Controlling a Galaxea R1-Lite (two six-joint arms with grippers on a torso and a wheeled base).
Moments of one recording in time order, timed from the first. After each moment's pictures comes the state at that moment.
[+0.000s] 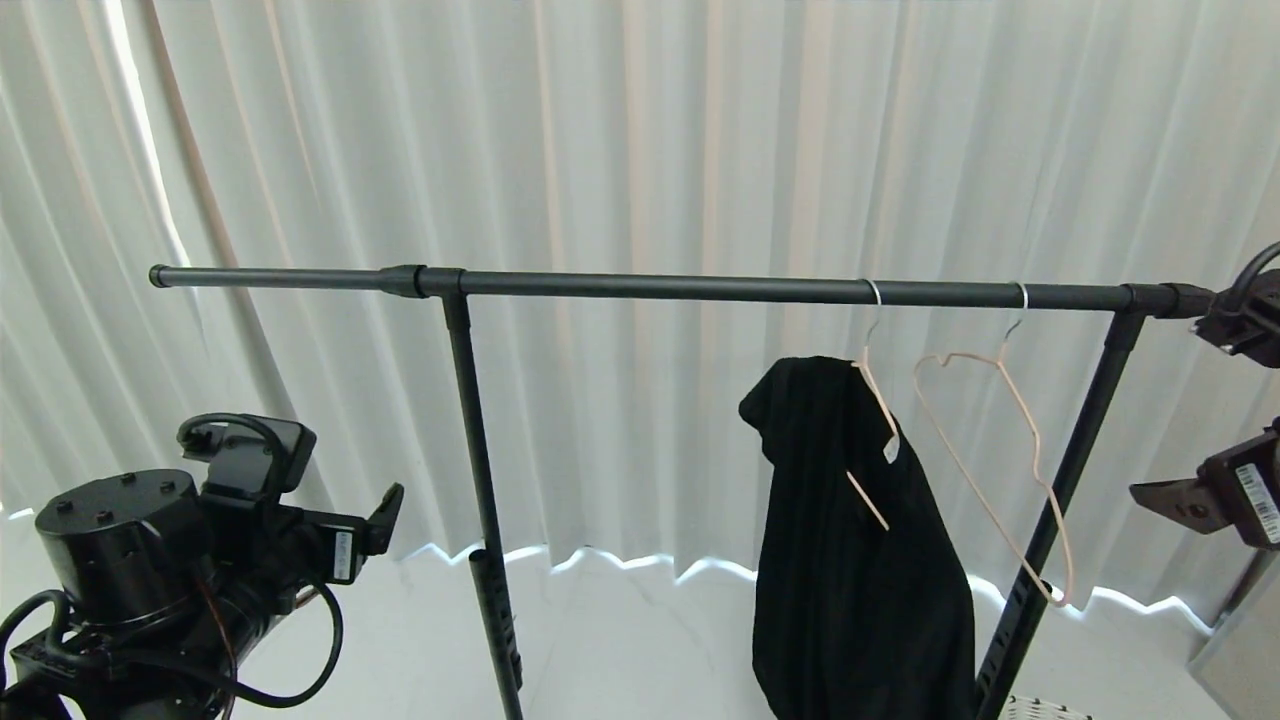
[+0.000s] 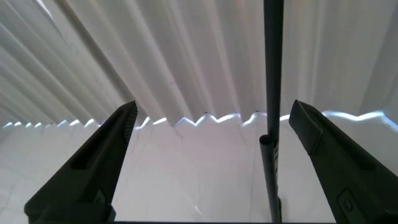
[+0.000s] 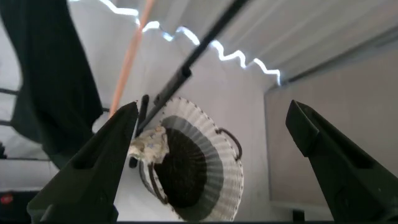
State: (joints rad) left arm -0.16 1.65 -0.17 -1.26 0.28 0.28; right arm 0.41 1.25 -1.07 0.54 -0.45 -0.07
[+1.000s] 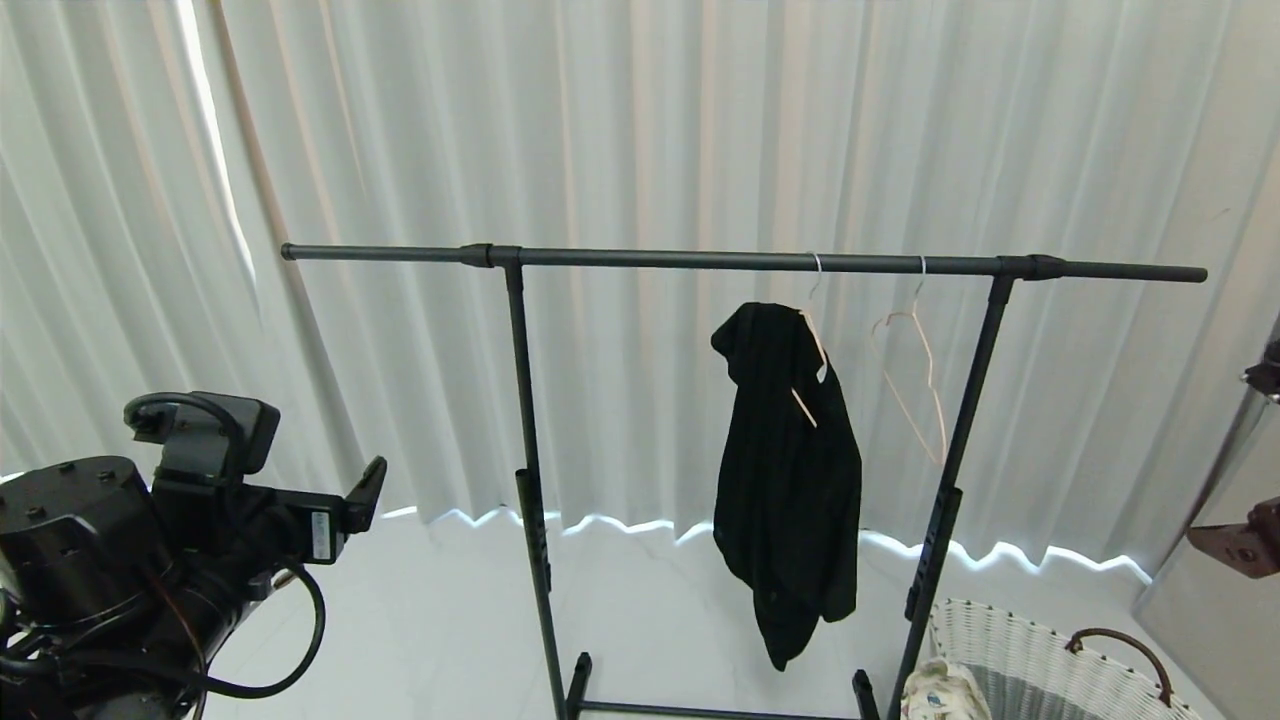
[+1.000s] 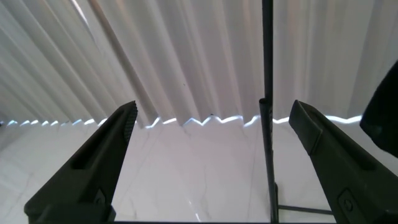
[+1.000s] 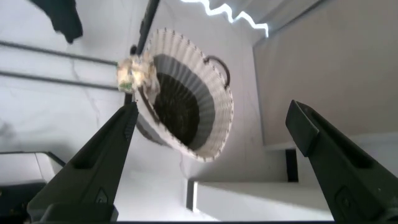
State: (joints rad) left arm -0.15 1.58 -0.18 -1.26 0.28 0.28; right arm 0.30 1.19 -0.95 0.51 -0.46 -0.07
